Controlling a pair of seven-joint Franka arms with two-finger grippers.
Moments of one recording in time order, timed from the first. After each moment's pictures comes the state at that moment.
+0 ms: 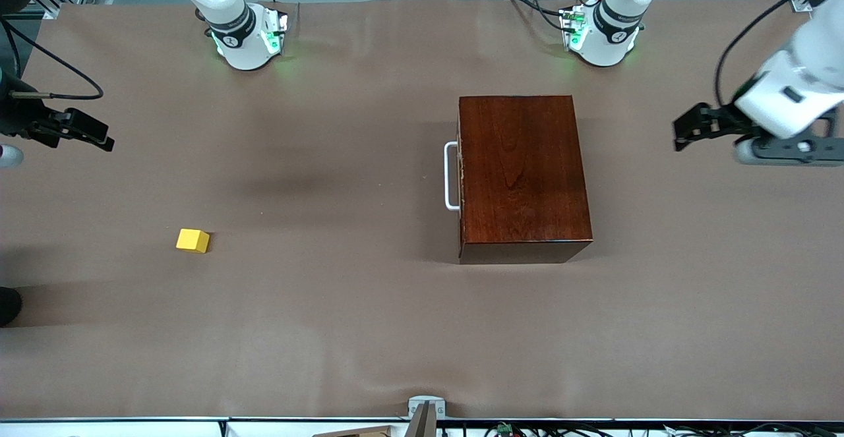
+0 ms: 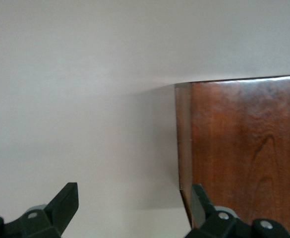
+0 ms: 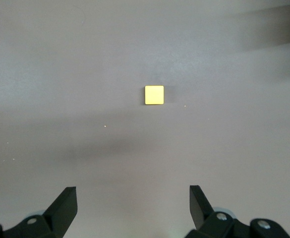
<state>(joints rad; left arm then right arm) -0.14 0.06 -0.06 -1.52 0.00 1.57 -0.12 0.00 -0.02 -0.05 -1.64 0.01 1.57 0.05</state>
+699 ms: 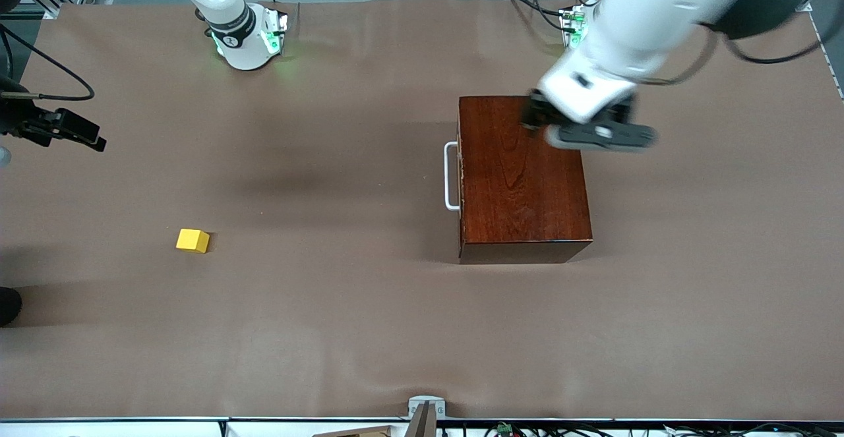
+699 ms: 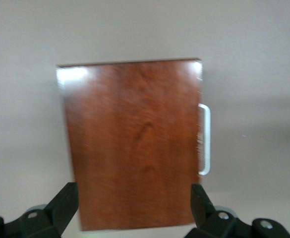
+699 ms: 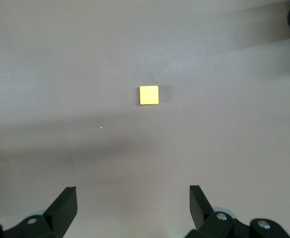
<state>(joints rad) -0.32 0.21 -0.30 -1.38 0.00 1.58 -0.57 -0.02 -0.02 -0.05 -1.63 0.01 1.57 0.05</state>
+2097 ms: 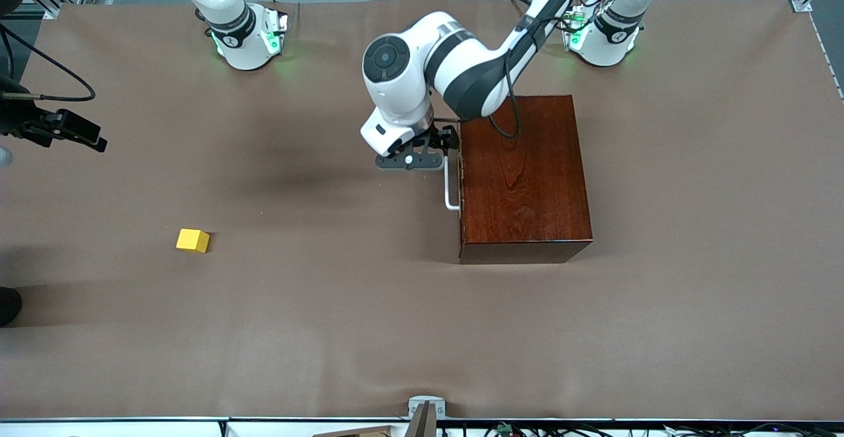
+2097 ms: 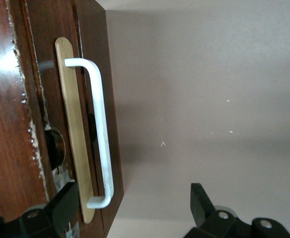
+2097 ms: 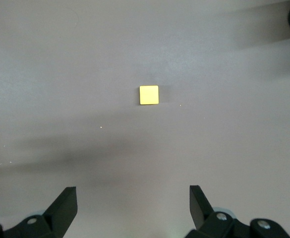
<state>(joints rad) -0.87 0.64 -0.01 -1.28 0.04 1.76 -0.83 -0.02 -0.01 -0.05 -1.63 0.01 1.57 0.05</state>
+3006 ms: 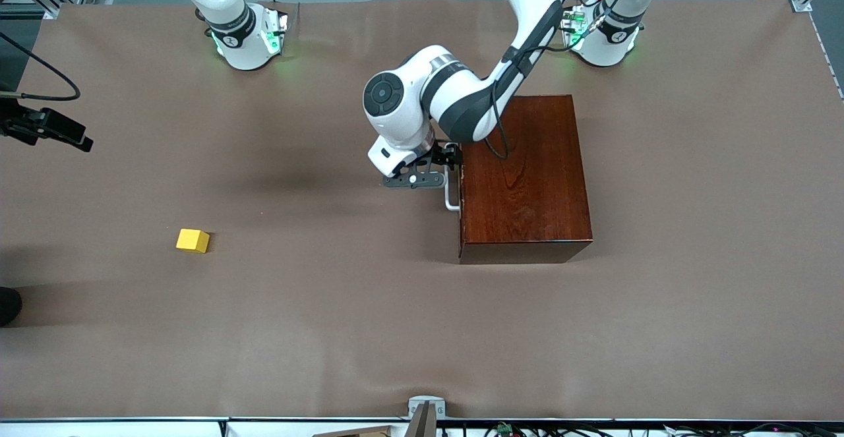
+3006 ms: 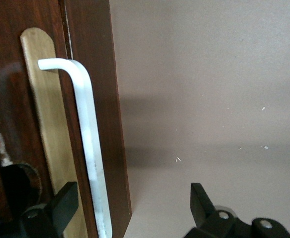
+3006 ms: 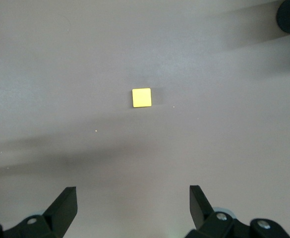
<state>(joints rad) -0.87 0.72 0.00 -1.28 0.07 1.79 -0.83 -0.05 -0.01 -0.05 -1.62 0.01 1.57 0.05</state>
